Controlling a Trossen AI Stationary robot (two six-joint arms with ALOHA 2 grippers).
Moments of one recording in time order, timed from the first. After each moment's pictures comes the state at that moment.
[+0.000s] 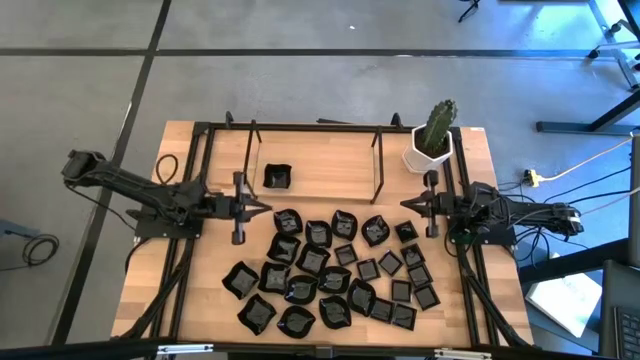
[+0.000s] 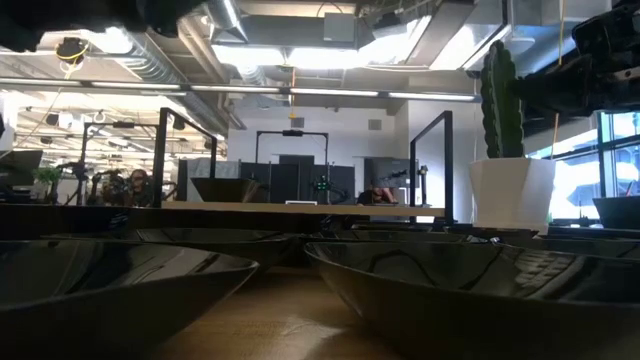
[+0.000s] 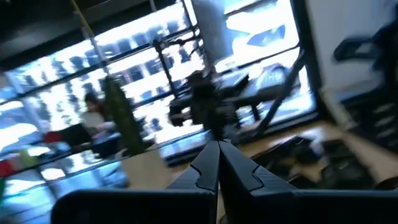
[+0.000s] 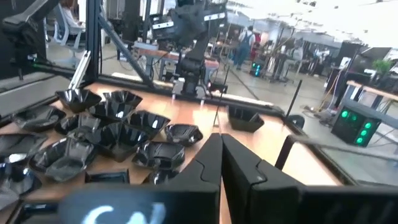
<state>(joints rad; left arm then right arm) -0.23 0.75 0.27 0.62 -0.23 0.34 -0.05 0.03 0.01 0.05 -0.02 -0.21</state>
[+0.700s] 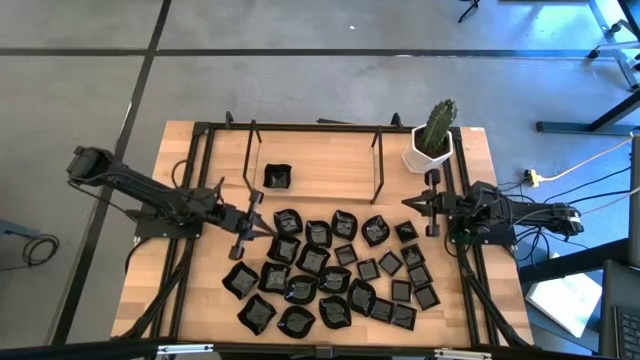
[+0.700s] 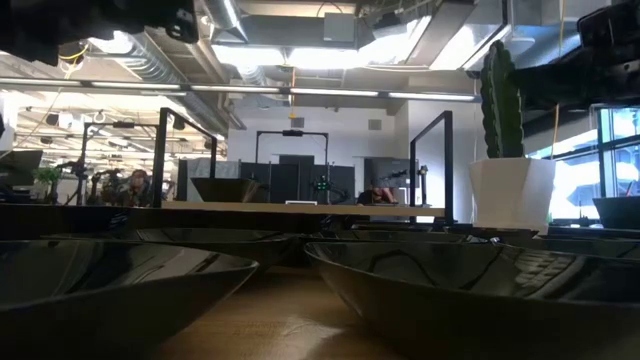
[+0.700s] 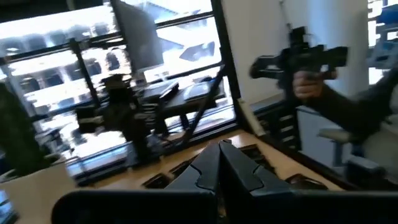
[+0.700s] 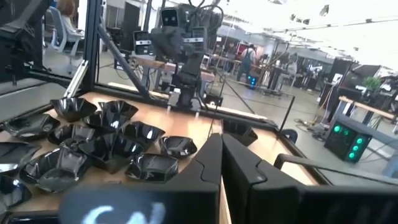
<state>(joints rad) -0.24 0.96 0.27 0.80 0.06 0.25 -0.05 0.03 0.01 0.09 -0.02 -0.26</state>
